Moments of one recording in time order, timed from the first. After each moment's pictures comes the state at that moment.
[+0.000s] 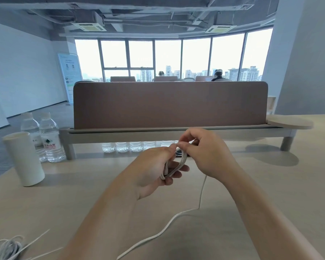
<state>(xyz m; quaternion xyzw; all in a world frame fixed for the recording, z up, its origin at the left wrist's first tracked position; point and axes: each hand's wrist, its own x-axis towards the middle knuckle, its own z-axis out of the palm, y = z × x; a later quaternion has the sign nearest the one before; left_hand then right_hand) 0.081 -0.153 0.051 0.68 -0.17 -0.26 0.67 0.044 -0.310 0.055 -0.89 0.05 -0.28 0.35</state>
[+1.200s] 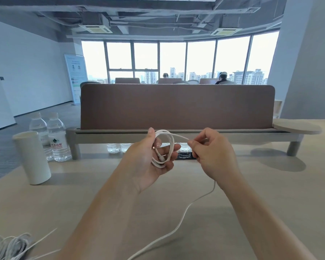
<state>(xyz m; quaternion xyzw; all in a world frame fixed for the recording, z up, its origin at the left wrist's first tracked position) 0.099 -0.139 0.058 0.50 -0.12 -0.23 0.82 0.055 -0.304 0.045 -0.81 0.12 -0.33 0.47</state>
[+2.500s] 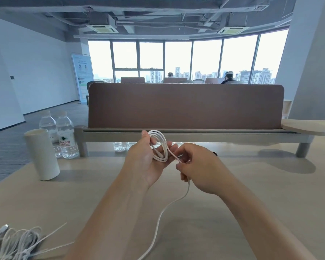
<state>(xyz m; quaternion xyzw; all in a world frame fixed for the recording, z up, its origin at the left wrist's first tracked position) 0.109 -0.144 0.052 0.45 -0.01 -0.15 0.88 0.048 -0.276 0.041 -0.92 0.03 -0.15 0.36</state>
